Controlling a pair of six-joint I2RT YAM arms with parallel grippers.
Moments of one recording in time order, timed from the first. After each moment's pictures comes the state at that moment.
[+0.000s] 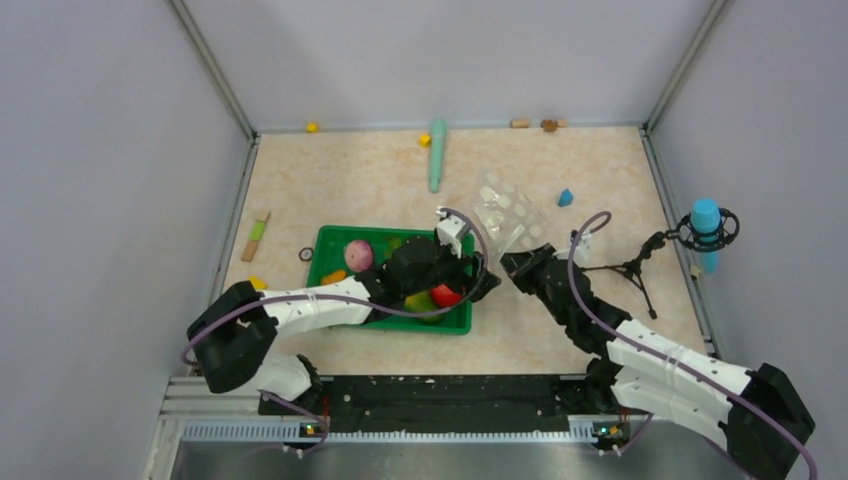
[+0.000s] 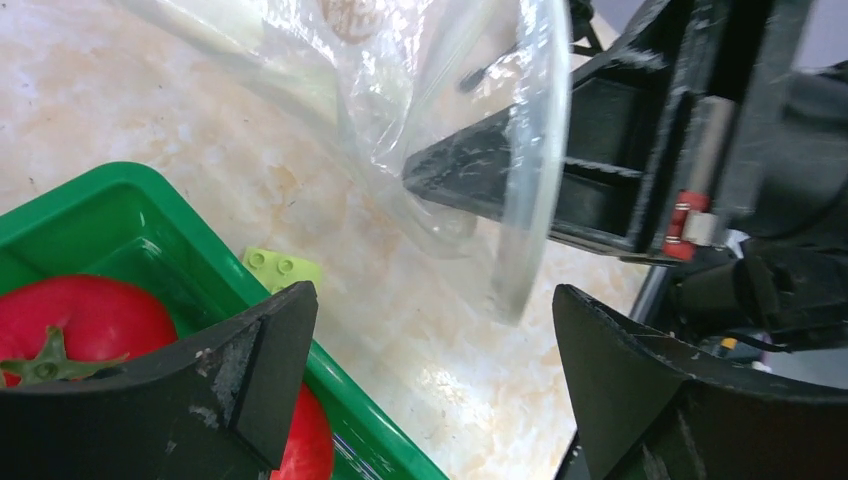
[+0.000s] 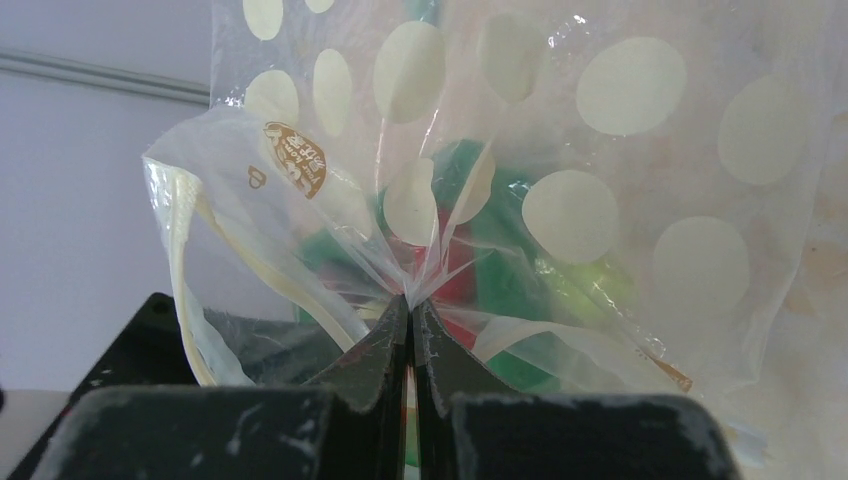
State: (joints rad) left arm -0.95 1.40 0.73 0.40 0.10 -0.43; right arm 0.76 0.85 0.34 0.20 0.38 1.21
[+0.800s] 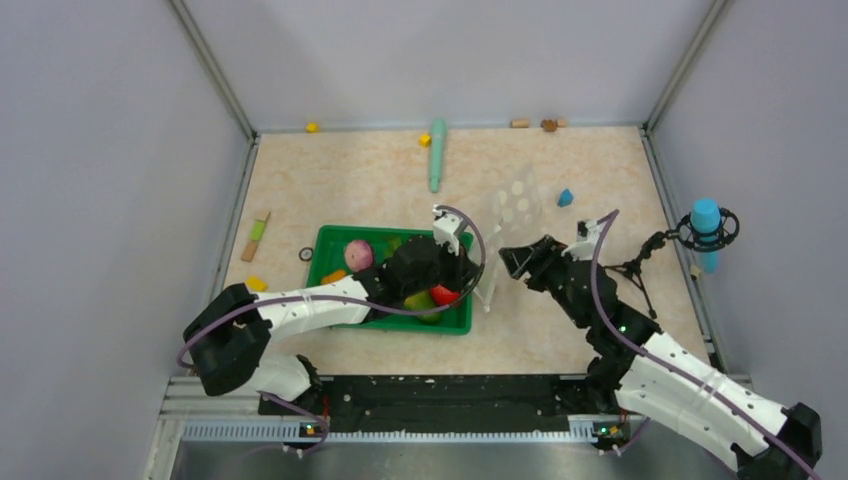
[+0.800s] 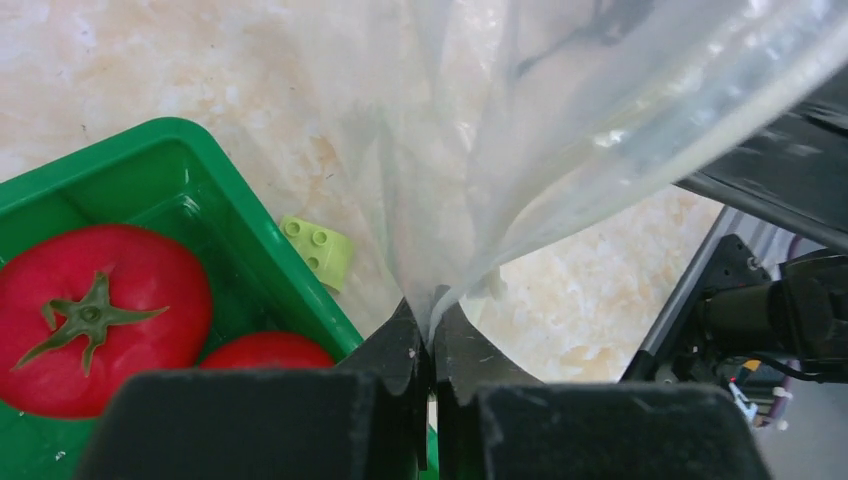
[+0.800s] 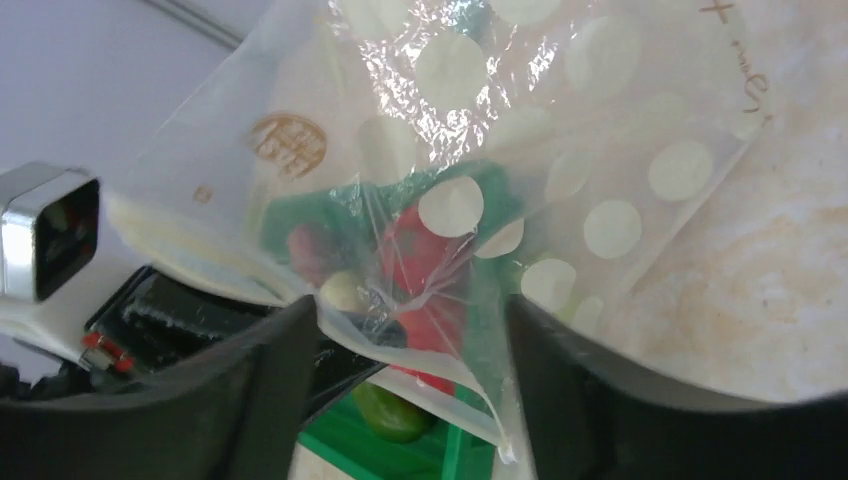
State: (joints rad) left arm -0.97 1.43 0.77 0.31 0.00 -0.45; right arm 0.77 0.65 0.42 -0.04 0.36 0.96
